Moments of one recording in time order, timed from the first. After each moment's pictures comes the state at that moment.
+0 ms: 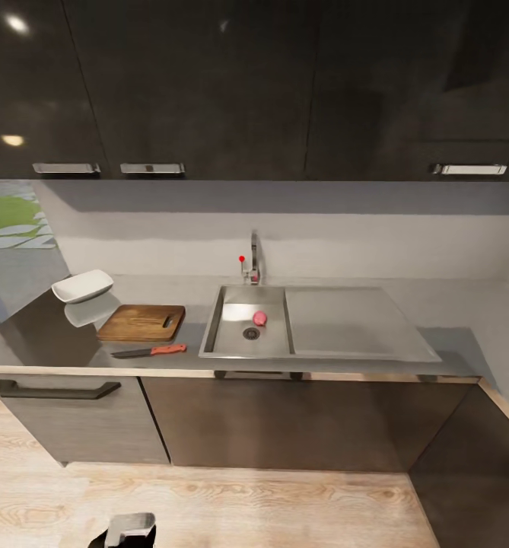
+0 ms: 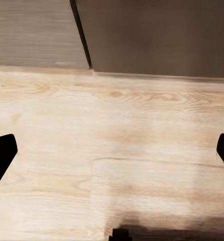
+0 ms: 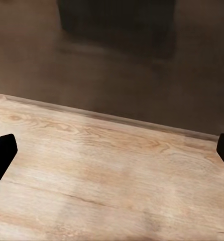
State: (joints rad) left arm 0.00 0.03 0.05 -1.01 0.01 0.16 0.01; right arm 0.05 0.03 0.11 -0.69 0.13 -0.48 -0.04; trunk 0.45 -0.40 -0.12
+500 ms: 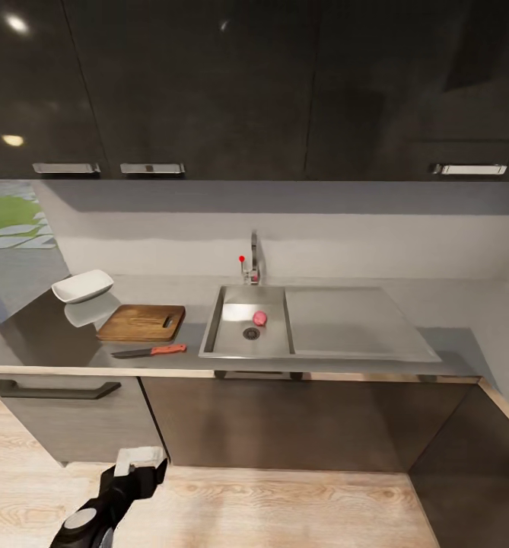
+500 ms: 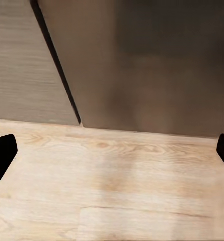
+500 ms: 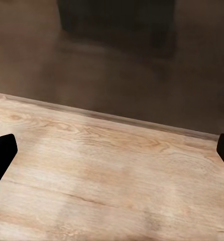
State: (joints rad) left arm -0.01 -0.01 0.05 -1.48 0.01 0.50 0.01; right arm 0.05 0.03 0.11 -0.69 0.13 -0.48 -0.04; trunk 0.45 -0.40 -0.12
